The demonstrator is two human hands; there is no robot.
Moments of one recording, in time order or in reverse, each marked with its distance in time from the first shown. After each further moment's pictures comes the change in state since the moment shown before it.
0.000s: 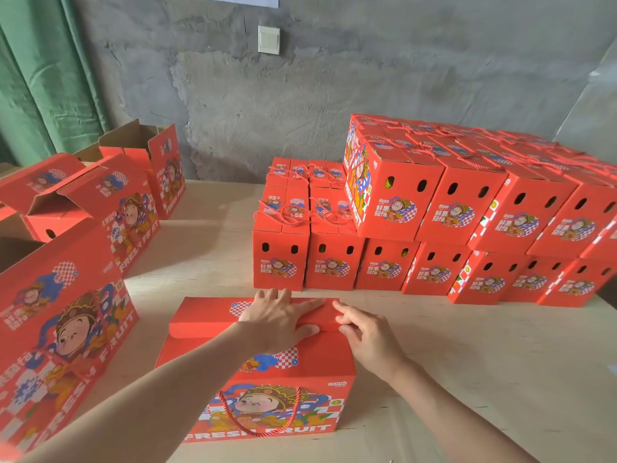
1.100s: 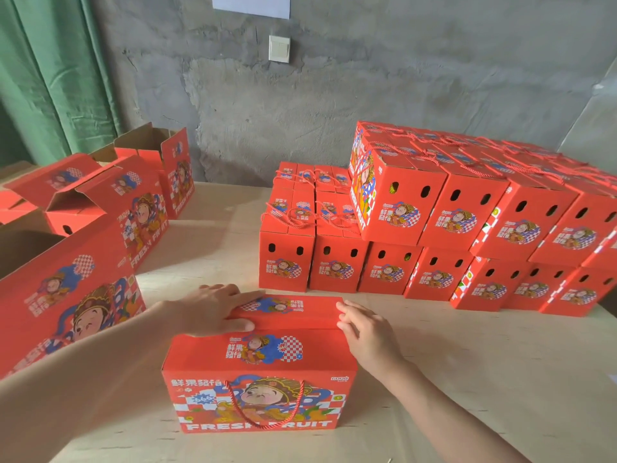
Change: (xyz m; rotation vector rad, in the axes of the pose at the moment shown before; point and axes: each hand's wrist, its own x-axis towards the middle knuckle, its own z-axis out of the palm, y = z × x) left_hand -0.053 -0.100 -0.006 -0.060 -0.169 0.051; right_hand 0.000 -0.017 0.001 -0.234 0.085 -0.111
